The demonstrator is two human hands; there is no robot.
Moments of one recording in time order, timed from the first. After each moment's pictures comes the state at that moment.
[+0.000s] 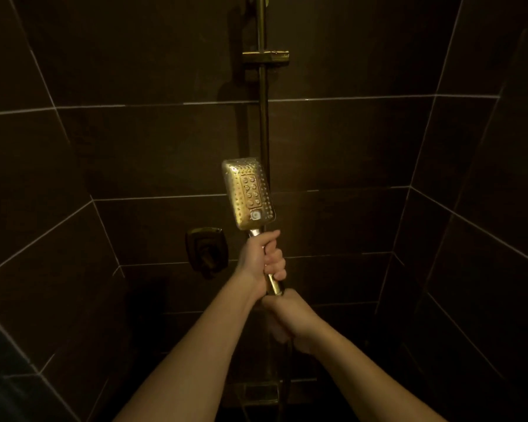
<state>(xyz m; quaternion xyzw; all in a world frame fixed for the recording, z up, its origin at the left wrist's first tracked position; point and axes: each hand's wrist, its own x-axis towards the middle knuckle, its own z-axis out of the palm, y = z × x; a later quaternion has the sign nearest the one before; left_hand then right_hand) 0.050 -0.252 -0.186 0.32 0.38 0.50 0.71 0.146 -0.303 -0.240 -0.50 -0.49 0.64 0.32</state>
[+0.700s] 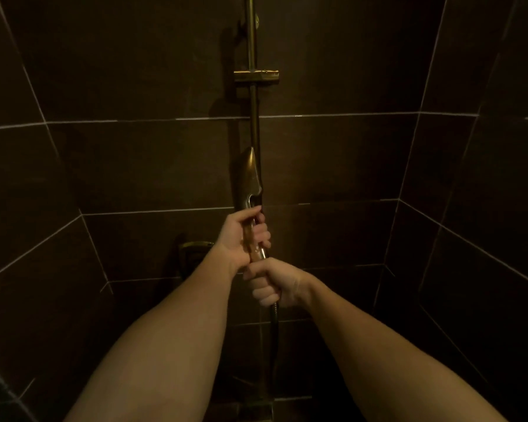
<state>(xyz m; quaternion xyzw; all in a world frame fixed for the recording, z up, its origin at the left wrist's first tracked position) 0.034 -0.200 -0.134 0.32 0.30 0.49 0.75 0.152 -0.229 -0.184 -0.34 -0.47 0.78 0.23</state>
